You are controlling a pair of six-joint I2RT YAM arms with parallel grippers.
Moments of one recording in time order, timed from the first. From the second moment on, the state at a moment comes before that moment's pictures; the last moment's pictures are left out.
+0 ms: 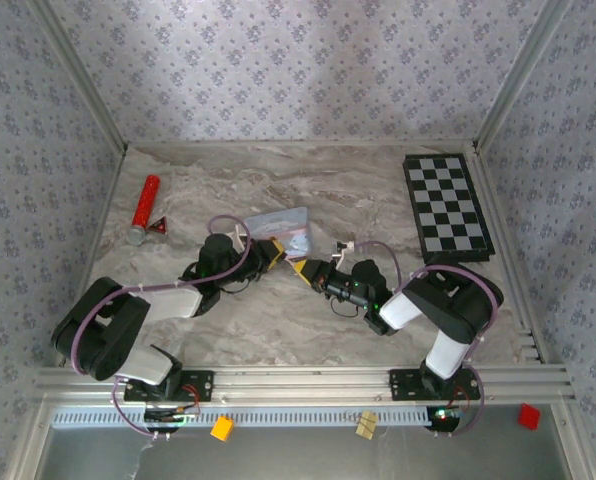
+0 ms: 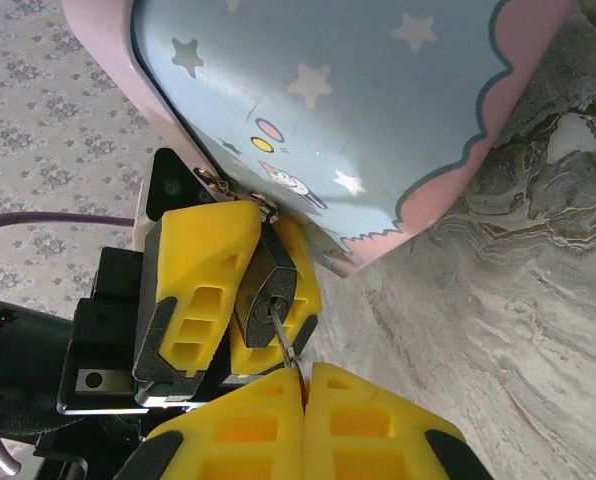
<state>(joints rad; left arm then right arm) -0.58 1.43 0.44 0.67 0.38 -1.35 0.77 1.71 0.34 1.28 -0.28 1.39</state>
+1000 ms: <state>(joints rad) -0.58 1.43 0.43 0.69 0.36 -1.36 0.77 1.71 0.34 1.28 -0.28 1.41</state>
